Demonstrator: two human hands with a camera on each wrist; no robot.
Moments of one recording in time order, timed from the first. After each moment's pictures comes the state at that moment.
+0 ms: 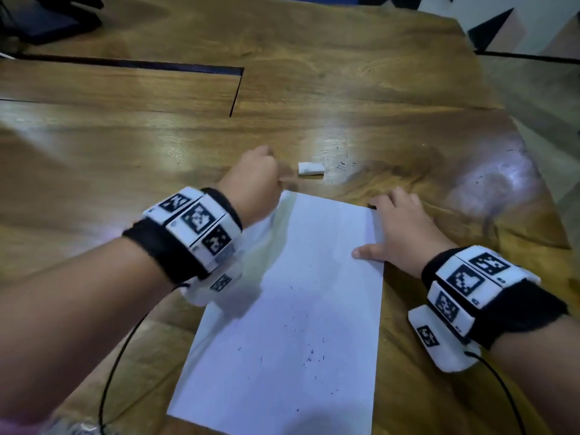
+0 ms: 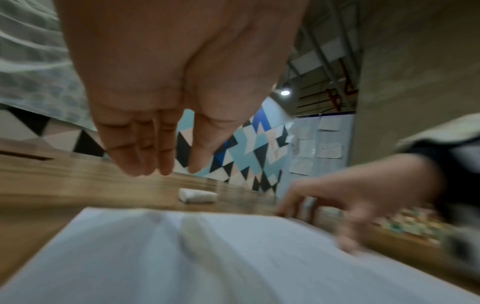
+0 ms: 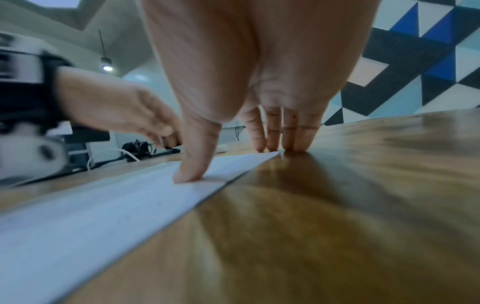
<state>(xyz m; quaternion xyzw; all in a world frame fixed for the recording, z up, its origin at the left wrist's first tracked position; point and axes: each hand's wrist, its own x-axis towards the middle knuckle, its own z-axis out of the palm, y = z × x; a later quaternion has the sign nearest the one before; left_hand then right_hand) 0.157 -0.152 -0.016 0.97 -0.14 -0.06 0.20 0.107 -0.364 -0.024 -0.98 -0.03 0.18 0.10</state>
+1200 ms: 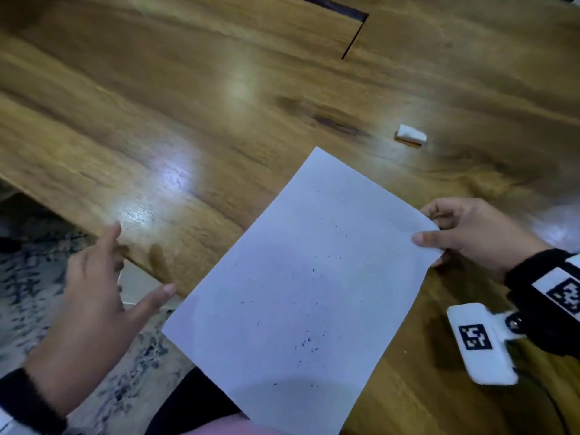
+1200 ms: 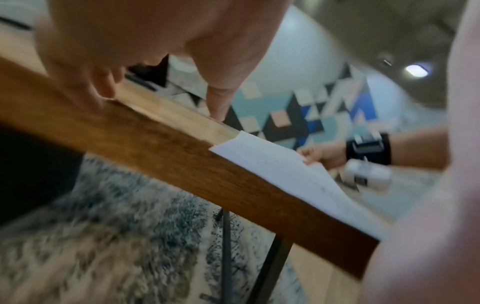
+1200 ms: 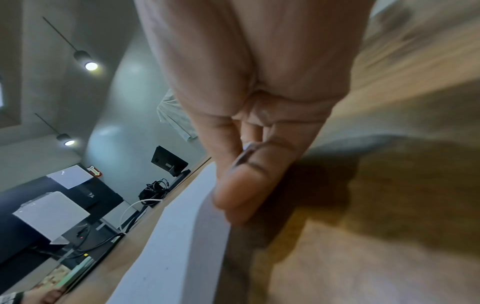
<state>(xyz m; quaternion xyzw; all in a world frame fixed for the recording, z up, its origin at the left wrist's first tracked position) -0.133 -0.012 -0.058 0.88 0.33 0.00 0.34 0.092 -0.347 -0.026 -0.84 -0.01 0.34 0.43</state>
